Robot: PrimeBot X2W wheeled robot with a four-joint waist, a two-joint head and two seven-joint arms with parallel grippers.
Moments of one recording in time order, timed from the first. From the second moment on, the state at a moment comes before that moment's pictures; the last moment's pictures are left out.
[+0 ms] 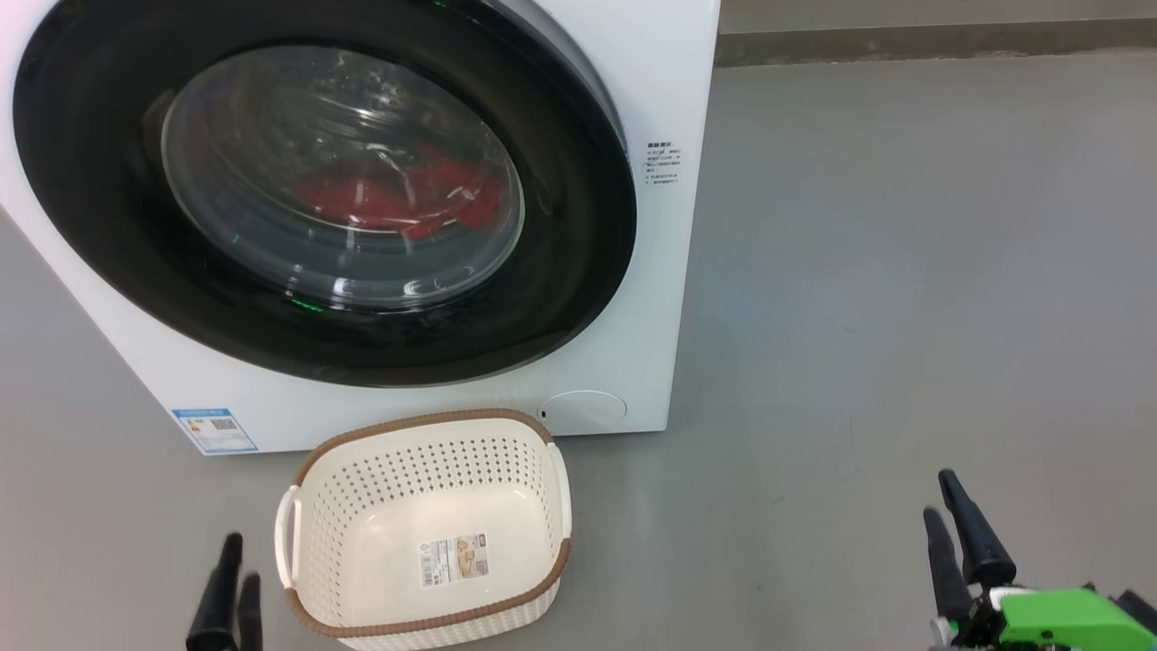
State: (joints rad) left arm -0.05 0.02 0.08 0.30 -1.61 -0.13 0.11; right arm -0.09 -0.03 -0.14 0.31 1.60 0.13 0.10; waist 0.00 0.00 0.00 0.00
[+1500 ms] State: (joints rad) left arm 0.00 0.03 0.03 0.22 -1.16 -0.13 -0.02; right arm -0.06 -0.03 -0.03 0.29 1.18 0.13 -0.02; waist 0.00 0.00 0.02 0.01
